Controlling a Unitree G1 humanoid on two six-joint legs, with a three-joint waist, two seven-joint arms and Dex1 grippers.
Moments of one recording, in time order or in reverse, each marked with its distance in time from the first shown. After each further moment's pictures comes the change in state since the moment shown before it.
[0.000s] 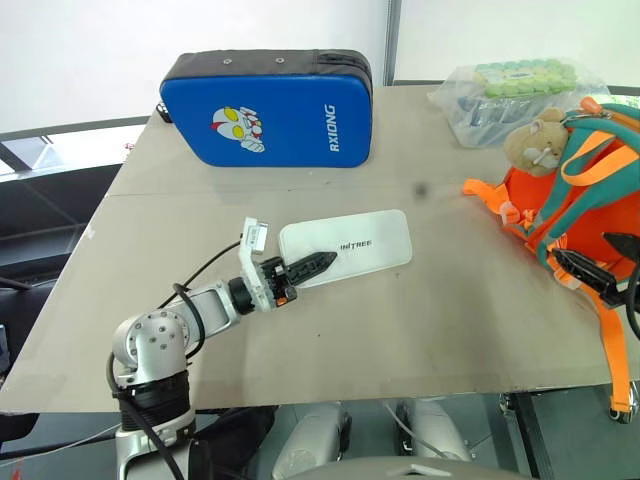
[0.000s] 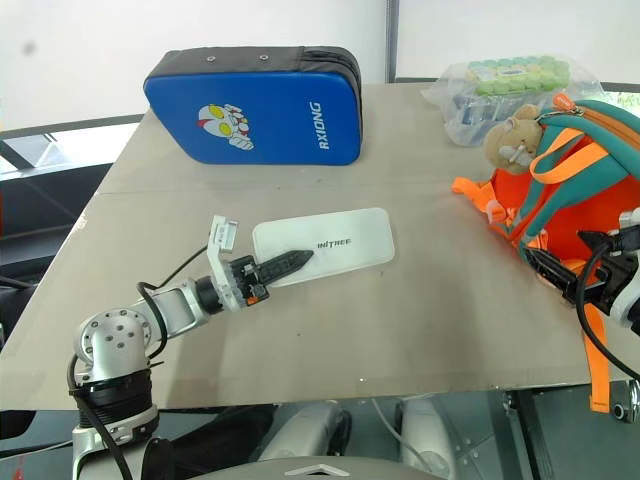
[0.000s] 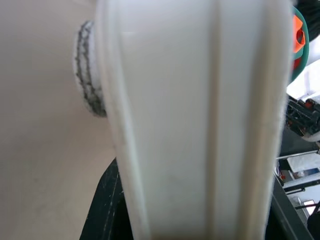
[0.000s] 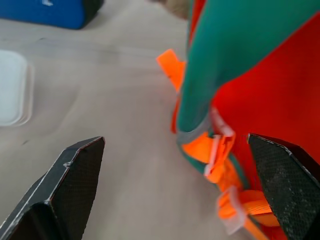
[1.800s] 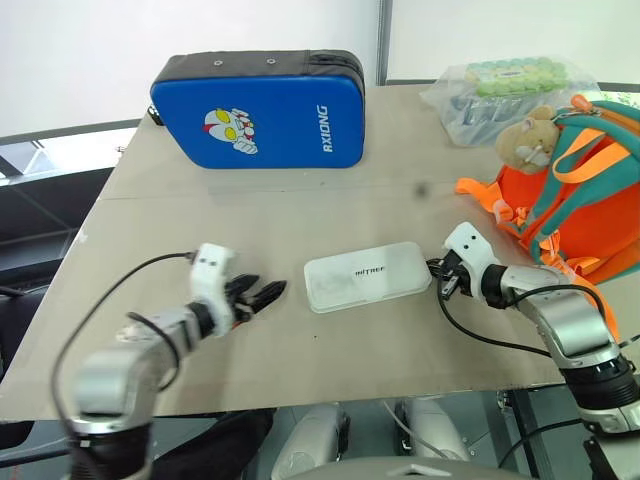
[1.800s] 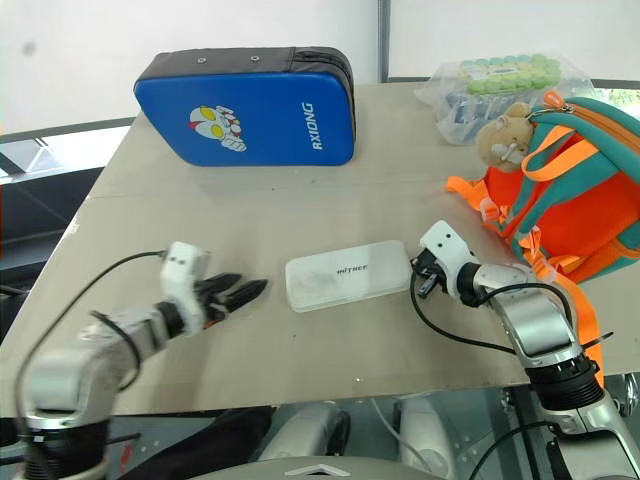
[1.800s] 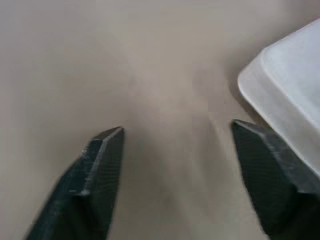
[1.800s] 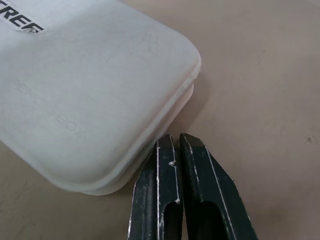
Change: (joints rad) left arm 0.236 0.278 0.050 -0.110 0.348 -0.110 -0.110; right arm -0.244 0.126 0.983 0.498 -0.560 -0.587 0.214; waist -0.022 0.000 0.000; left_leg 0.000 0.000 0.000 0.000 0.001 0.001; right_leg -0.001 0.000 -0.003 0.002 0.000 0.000
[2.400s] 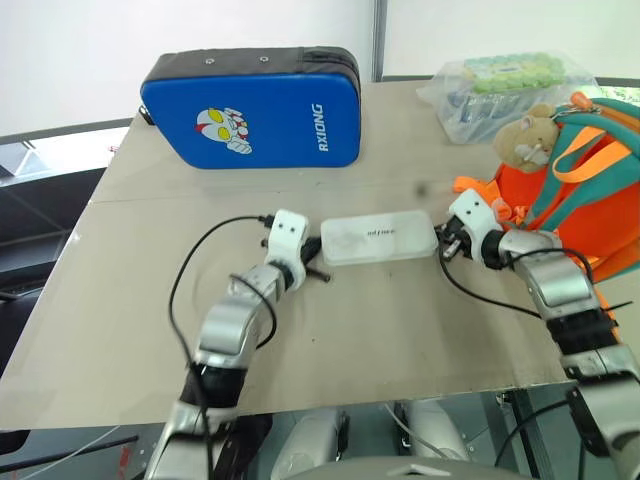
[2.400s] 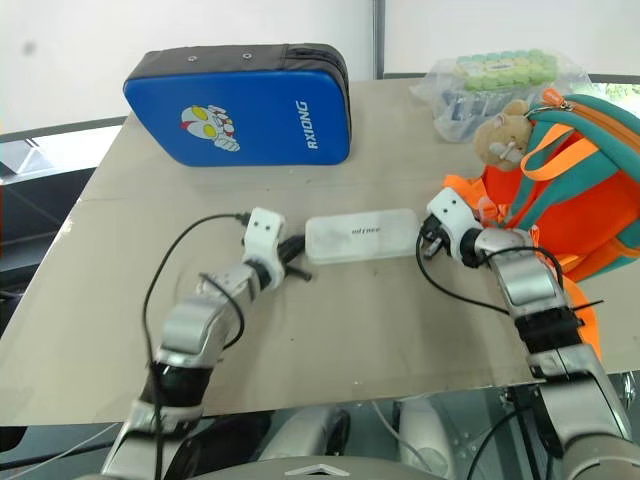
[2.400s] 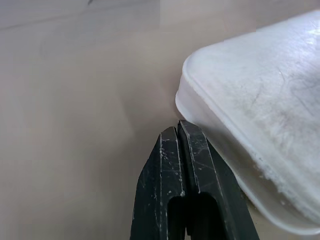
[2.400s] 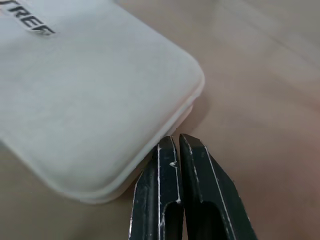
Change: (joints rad) left arm -0.231 -0.344 -0.465 0.133 0.450 -0.382 0.386; right arm -0.191 0.041 0.009 0.299 -0.040 -0.160 0.016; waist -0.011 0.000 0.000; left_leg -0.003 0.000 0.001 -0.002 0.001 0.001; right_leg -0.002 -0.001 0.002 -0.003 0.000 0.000
